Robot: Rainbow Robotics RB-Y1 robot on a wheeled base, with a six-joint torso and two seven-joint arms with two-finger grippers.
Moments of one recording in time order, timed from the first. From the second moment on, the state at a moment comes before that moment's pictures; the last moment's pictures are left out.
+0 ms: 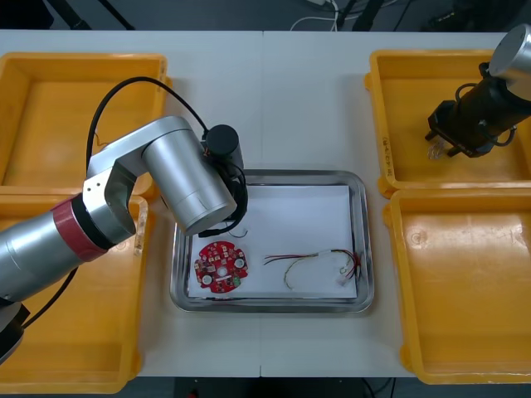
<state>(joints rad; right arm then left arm) -1.17 -0.51 -0.30 -0.37 -0.32 1.19 1.19 -0.78 0.55 -0.81 -1.74 0.50 1.53 -0.49</state>
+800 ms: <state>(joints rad) -1.17 -0.51 -0.30 -0.46 -0.35 1.33 1.20 -0.83 0.64 -0.47 -1.87 0.75 1.83 -0.53</state>
